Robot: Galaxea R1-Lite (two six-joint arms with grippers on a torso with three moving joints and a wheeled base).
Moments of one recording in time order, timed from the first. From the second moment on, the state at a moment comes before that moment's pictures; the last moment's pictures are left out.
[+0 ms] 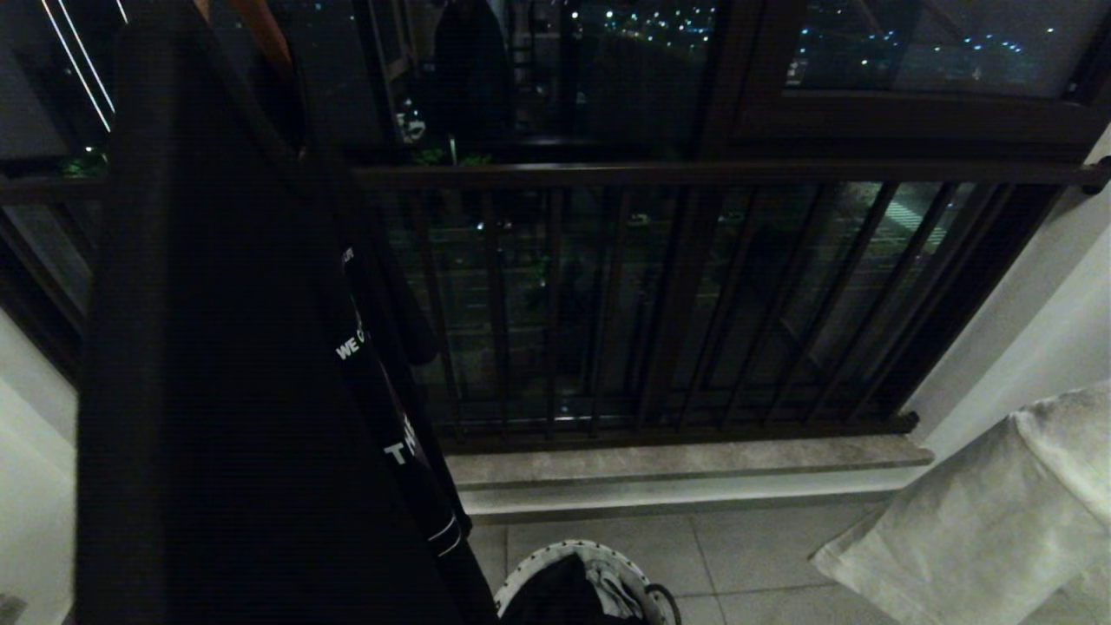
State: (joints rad) left arm 0.00 0.00 0.00 -0.01 -0.03 0.04; right arm 0.60 0.77 -1.30 0.25 -0.39 -0.15
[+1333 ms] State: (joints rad) left arm 0.00 0.00 0.00 -0.01 -0.03 0.04; right arm 0.60 0.75 -1.31 0.25 -0.32 -0.19
